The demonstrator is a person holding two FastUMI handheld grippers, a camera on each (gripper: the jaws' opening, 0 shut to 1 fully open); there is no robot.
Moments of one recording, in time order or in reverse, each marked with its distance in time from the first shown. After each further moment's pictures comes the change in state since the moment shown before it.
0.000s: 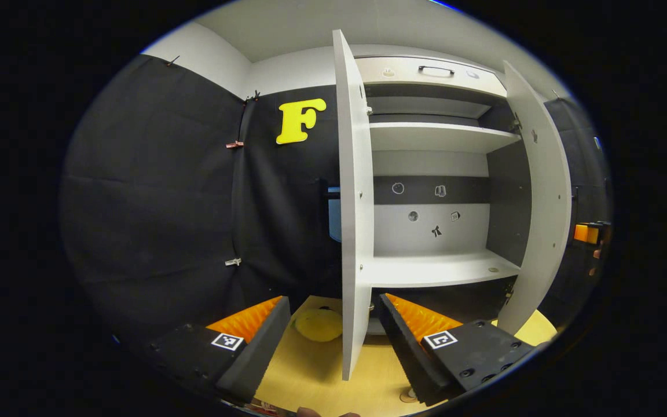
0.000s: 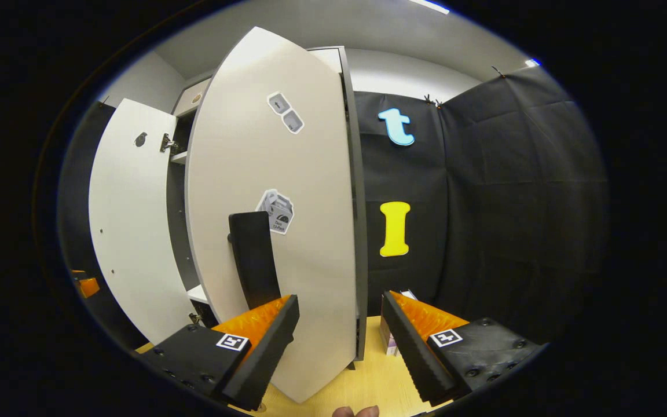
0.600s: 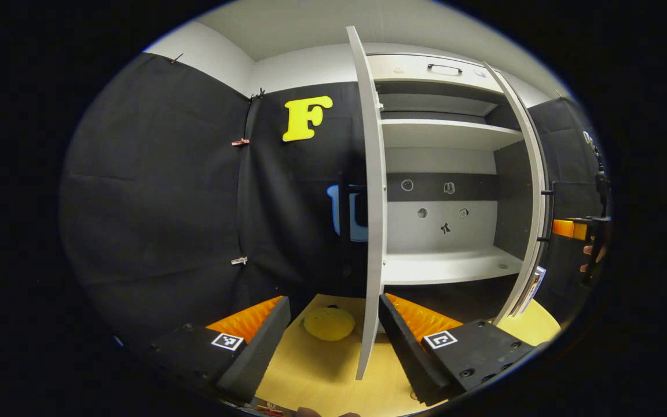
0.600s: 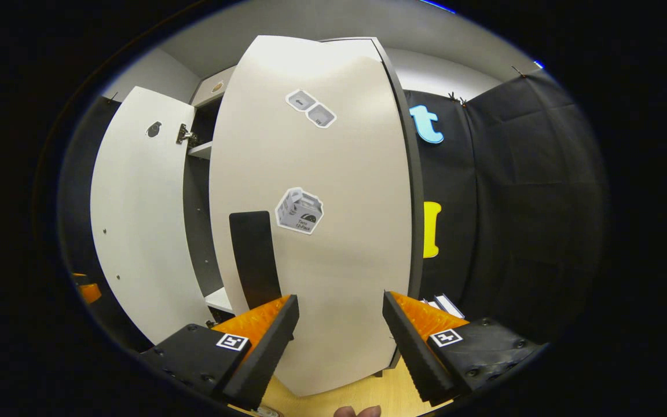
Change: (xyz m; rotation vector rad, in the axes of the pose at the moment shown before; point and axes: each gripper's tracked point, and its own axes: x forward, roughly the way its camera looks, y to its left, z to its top) left arm 0.007 0.029 -0.006 -0.007 0.007 0.023; right arm 0.045 0.062 -0.009 0.007 0.006 0.082
